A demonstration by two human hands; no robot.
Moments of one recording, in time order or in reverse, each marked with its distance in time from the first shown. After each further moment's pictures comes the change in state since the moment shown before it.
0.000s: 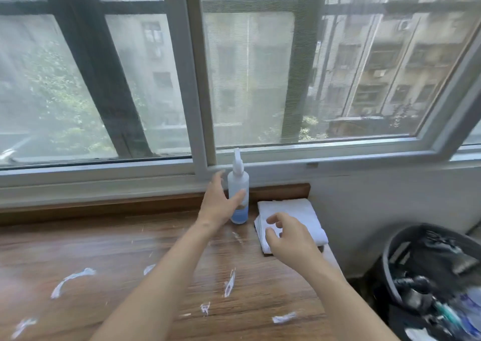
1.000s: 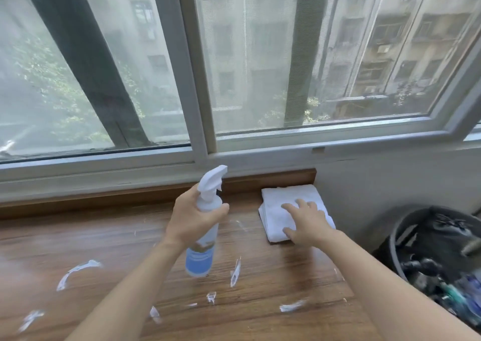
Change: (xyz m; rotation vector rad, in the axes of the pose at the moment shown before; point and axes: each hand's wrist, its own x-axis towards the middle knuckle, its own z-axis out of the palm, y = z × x) left_hand -0.041 -0.035 -0.049 -0.144 -0.030 0.158; right_hand 0.081 0.091 0.016 -0.665 -0.226 -0.024
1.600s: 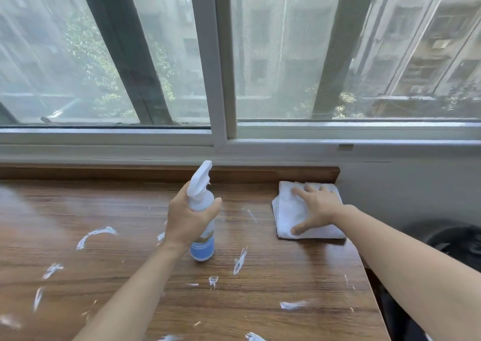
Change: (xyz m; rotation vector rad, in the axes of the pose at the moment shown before) left_hand -0.030 -0.041 0.003 0.017 0.353 -0.101; right_hand 0.068 0.024 -0.015 -0.159 -0.161 -0.188
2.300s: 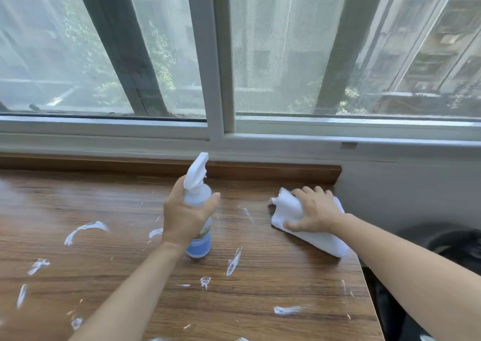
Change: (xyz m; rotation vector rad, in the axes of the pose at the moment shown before) left_hand 0.002 -0.008 0.019 -0.038 0.121 0.079; right_hand 0.010 -0.003 0.021 -0.098 0.178 -0.046
